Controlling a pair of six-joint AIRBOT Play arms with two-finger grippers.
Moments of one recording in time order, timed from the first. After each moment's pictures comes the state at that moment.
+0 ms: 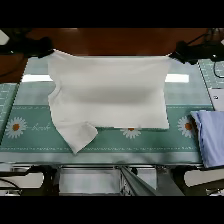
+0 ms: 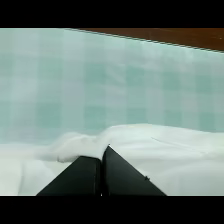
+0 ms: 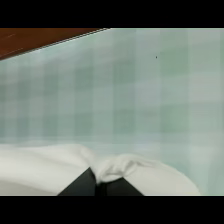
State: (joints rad) left arm 0.03 -1.54 1.60 1.20 -0.91 -1.55; right arm -0.16 -1.67 1.66 -0.91 1.03 1.43
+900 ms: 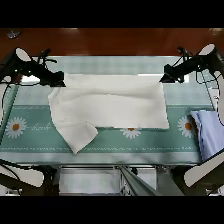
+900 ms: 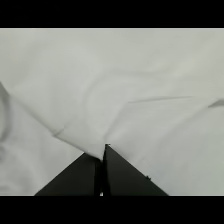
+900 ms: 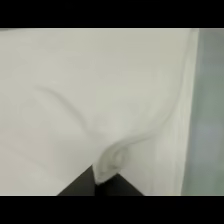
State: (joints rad) left arm 0.09 -1.73 1.51 1.16 -1.26 -1.39; right arm -0.16 -1.90 1.74 -1.02 1.40 1.46
